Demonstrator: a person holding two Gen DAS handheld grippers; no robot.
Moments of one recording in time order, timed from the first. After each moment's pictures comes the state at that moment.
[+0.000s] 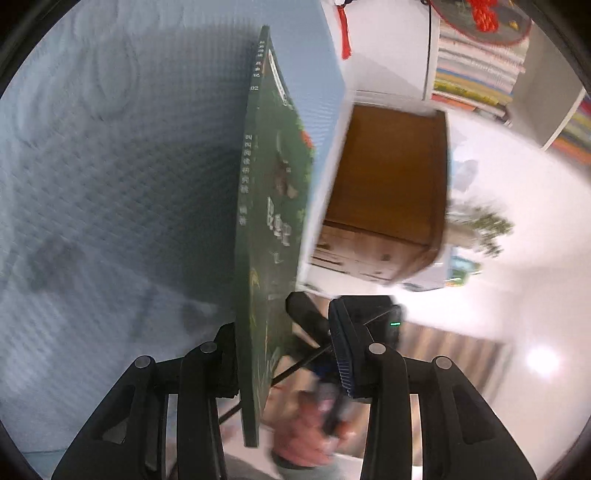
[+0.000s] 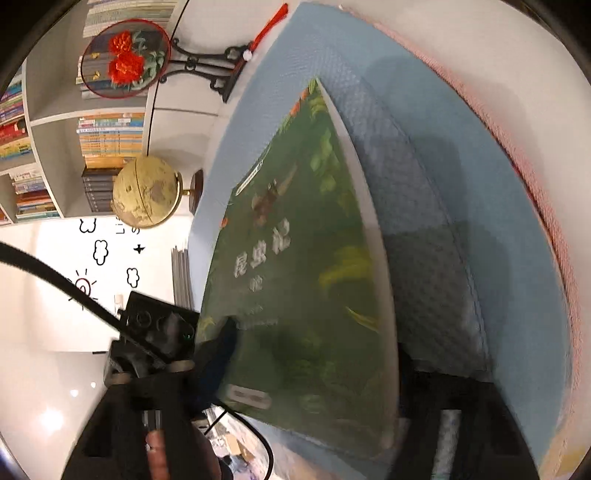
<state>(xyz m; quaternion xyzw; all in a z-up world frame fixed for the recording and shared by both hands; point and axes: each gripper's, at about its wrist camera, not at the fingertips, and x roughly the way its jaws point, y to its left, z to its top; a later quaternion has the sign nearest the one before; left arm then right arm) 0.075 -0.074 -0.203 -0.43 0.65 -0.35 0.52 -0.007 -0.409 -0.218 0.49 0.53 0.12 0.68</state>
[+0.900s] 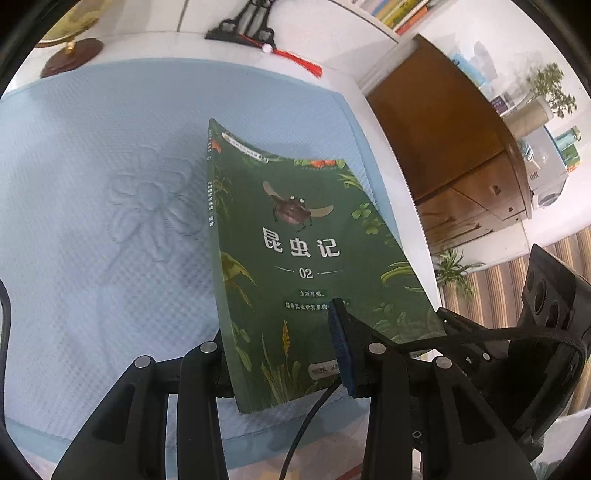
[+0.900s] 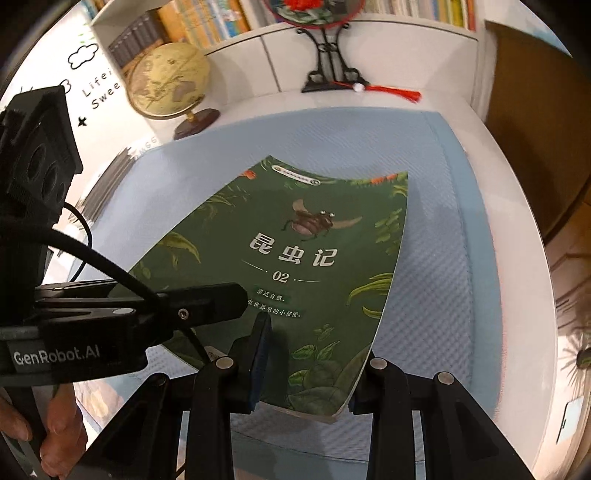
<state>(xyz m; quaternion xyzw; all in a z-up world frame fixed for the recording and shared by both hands) 0.047 -0.075 -0.113 -0.09 0.58 -0.29 0.76 -0.009 -0.275 -0.139 0.08 0.52 0.07 0.84</state>
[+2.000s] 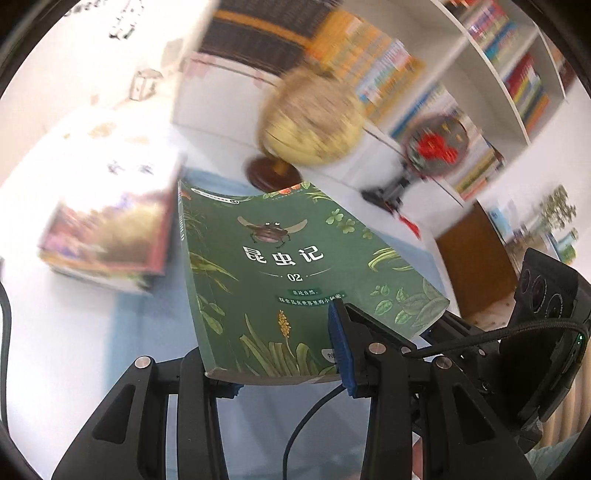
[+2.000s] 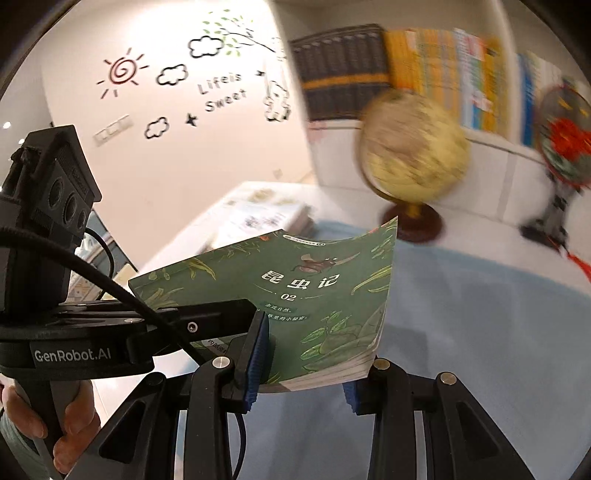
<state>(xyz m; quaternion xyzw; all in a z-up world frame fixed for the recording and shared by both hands) 0.147 0.318 -0.014 -0.16 0.45 -0.20 0.85 0.128 0.088 -0.052 0.03 0.39 0.23 0.89</state>
